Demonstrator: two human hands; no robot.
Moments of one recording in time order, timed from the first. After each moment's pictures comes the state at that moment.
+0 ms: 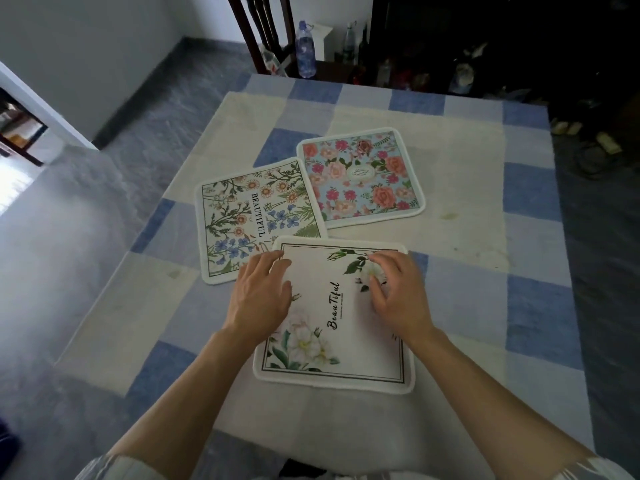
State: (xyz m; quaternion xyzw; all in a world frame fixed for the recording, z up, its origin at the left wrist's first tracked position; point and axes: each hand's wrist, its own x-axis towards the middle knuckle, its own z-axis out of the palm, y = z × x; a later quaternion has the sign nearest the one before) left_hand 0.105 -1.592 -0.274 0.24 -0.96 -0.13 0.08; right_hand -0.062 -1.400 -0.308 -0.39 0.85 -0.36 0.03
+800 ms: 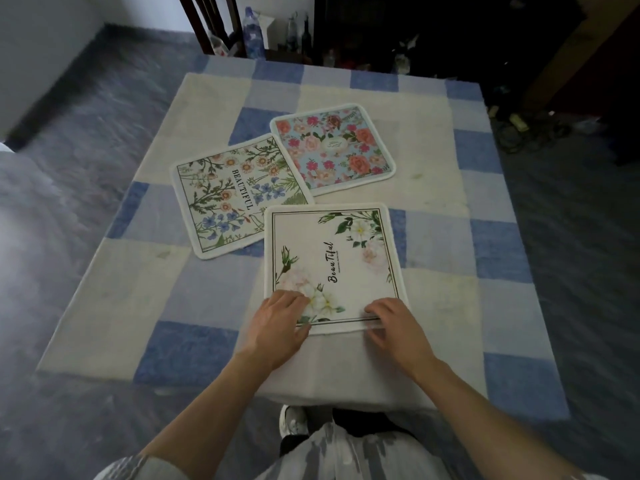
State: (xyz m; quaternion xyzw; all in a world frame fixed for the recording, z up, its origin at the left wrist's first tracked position) left_hand 0.198 -1.554 -0.338 0.11 -0.97 -0.20 -0.04; right_hand 0.075 -1.322 -0.346 -0.37 0.89 -0.19 0.16
